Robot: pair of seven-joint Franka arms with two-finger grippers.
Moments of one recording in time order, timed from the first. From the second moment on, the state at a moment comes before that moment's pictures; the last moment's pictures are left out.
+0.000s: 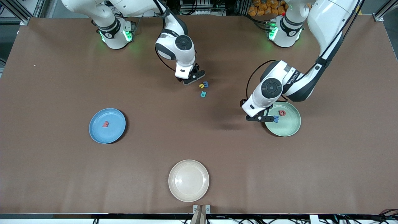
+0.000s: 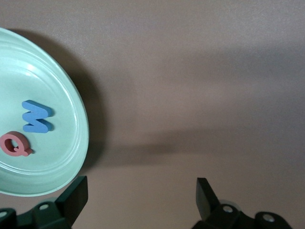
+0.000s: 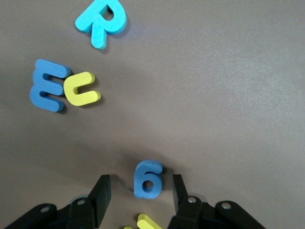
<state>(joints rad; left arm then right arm) 0.10 0.48 -0.61 -1.98 0.30 2.18 -0.60 0.64 0.46 0.33 -2.18 -0.18 2.55 0.57</state>
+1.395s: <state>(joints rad) -0.10 0.54 -0.62 -1.84 0.30 2.13 -0.84 0.34 0.33 0.30 -2.09 -0.22 2.29 0.48</state>
